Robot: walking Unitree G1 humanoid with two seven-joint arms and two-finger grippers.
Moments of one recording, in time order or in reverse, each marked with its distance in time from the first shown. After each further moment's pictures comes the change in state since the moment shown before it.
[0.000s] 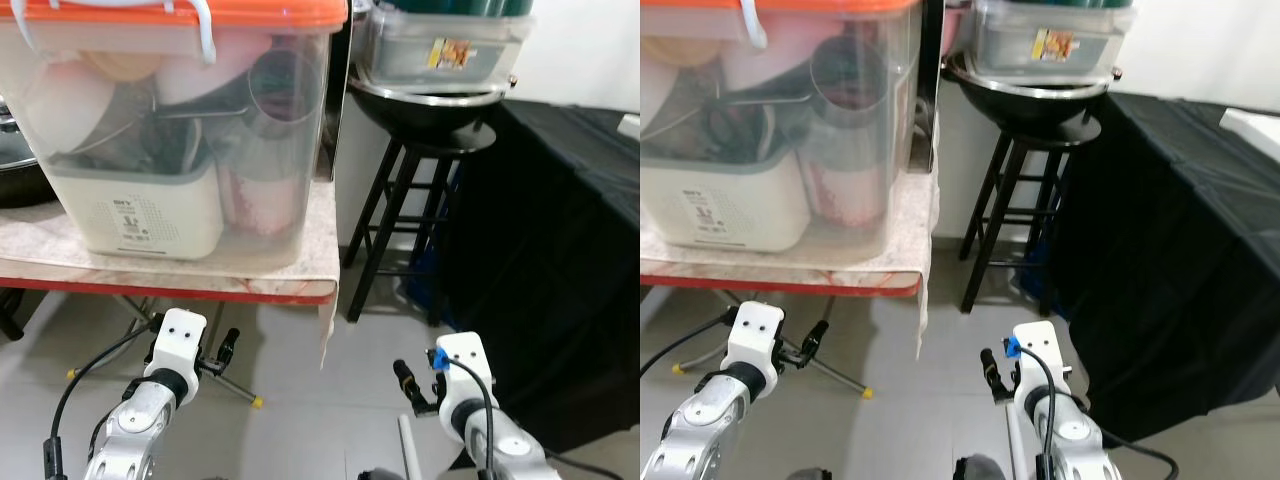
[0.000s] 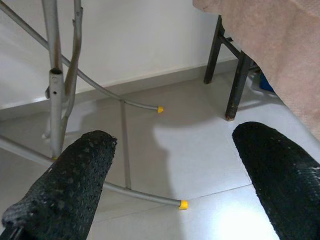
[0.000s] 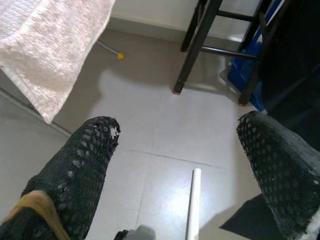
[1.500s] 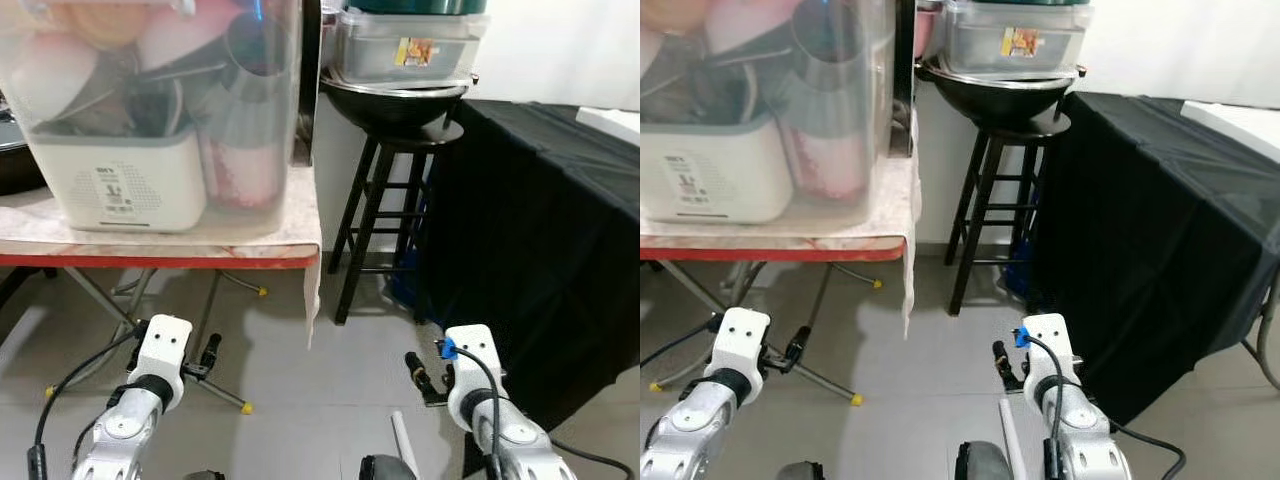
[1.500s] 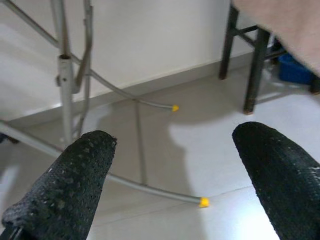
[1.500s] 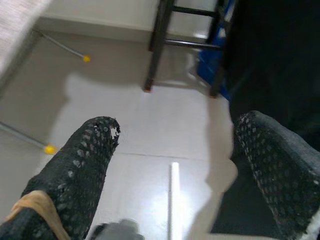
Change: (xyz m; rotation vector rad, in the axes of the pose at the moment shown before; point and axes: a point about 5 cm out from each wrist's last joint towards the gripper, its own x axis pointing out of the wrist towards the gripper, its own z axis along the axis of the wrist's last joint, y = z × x) left arm 0.003 0.028 -0.003 0.060 0.012 0.101; right arm 0.008 -0.035 0.009 -0.006 0.002 -0.128
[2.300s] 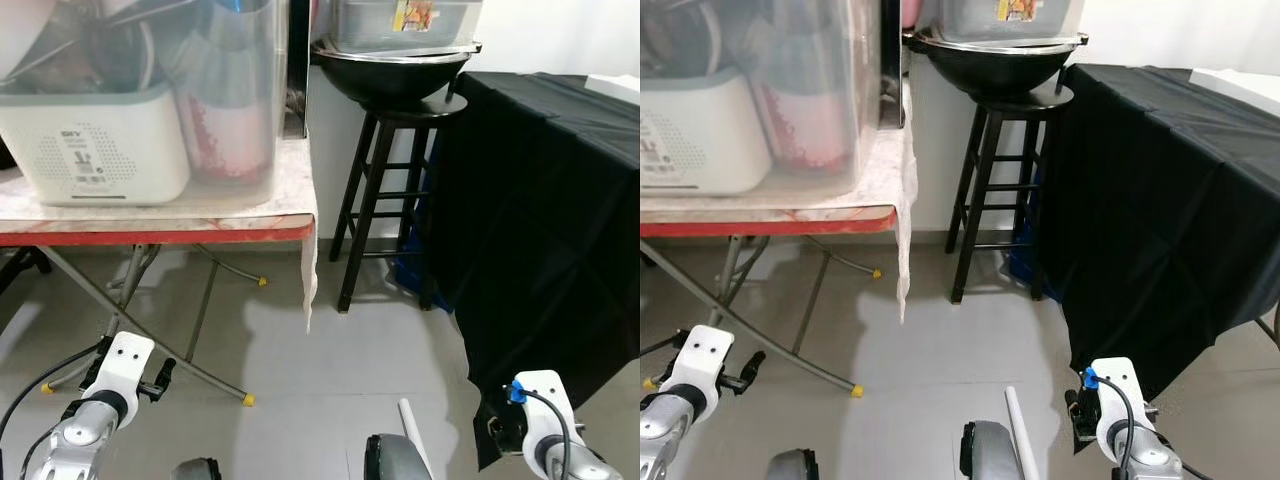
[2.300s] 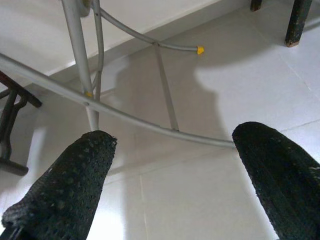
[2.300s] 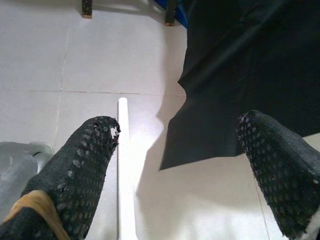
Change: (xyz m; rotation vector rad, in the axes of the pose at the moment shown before) left arm 0.000 0.041 -0.041 0.115 0.156 0.036; right arm -0.003 -0.063 -0.061 -0.059 0.181 -0.104
